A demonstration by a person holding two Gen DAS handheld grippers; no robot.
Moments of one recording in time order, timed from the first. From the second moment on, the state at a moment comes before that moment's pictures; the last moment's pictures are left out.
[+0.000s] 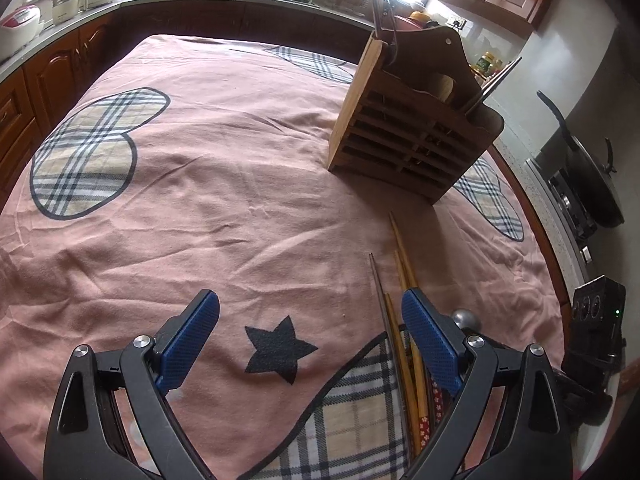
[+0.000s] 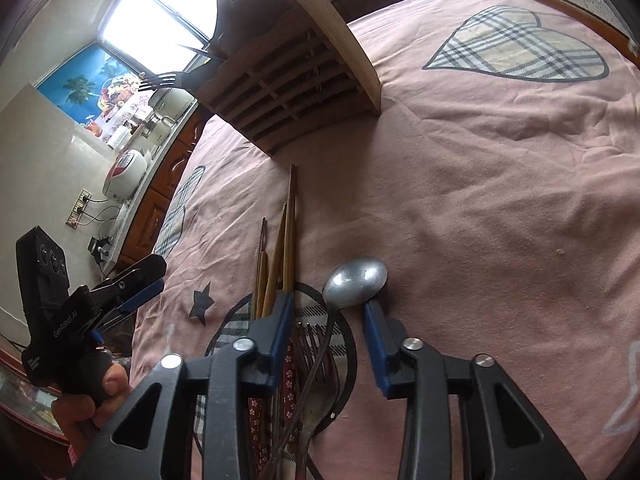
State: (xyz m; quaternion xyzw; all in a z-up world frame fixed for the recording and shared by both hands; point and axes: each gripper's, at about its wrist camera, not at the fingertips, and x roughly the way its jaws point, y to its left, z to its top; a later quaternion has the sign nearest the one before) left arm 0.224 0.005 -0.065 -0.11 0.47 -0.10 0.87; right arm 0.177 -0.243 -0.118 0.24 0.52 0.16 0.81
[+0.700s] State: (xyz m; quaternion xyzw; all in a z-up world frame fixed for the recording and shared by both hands) left arm 0.309 -0.104 -0.098 -0.01 0.51 -0.17 0.84; right arm 0.174 -0.298 -0.088 0.25 0.47 0.12 0.84
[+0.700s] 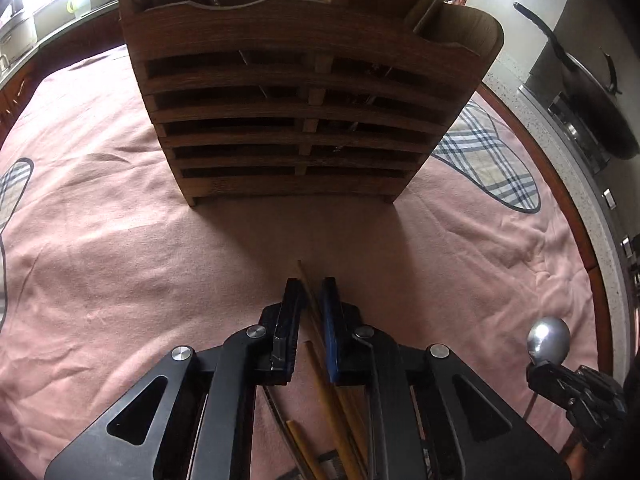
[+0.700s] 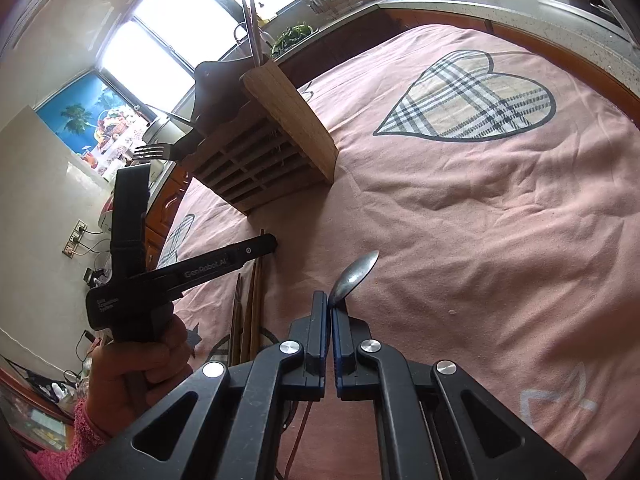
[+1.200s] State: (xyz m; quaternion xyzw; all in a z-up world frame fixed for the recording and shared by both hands) left arm 0.247 -0.046 -0.008 -0.10 0.43 -0.22 0.87; right arm 0.169 -0.299 -0.059 0.25 0.43 0.15 0.85
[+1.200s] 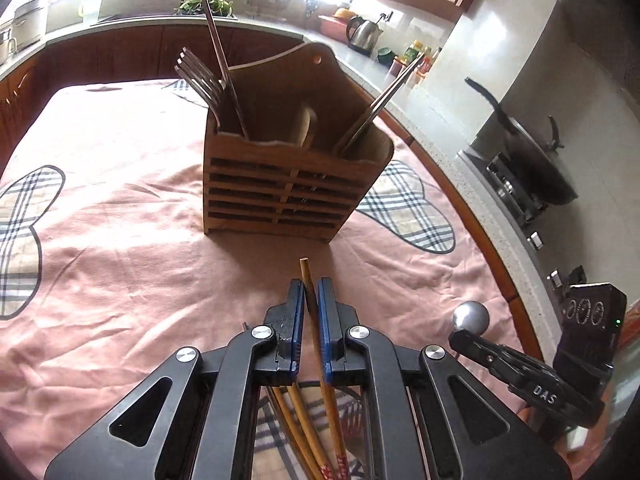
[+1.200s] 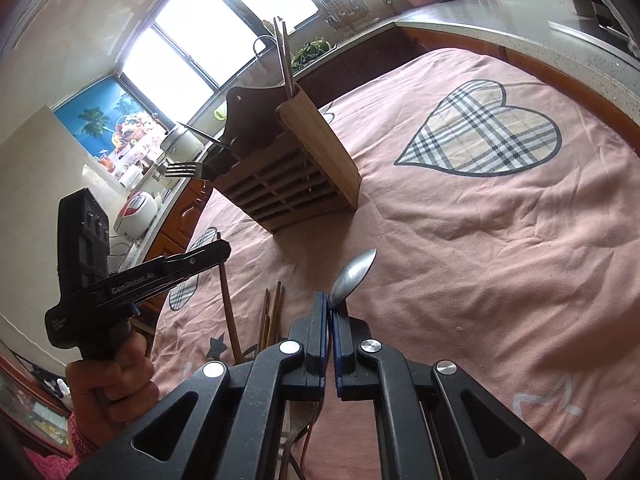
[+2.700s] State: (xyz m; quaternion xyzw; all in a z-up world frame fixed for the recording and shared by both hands) left arm 0.217 0.046 0.114 -0.23 0.18 -0.19 0.94; right arm 0.202 -0.282 0.046 0.16 0.23 0.14 0.95
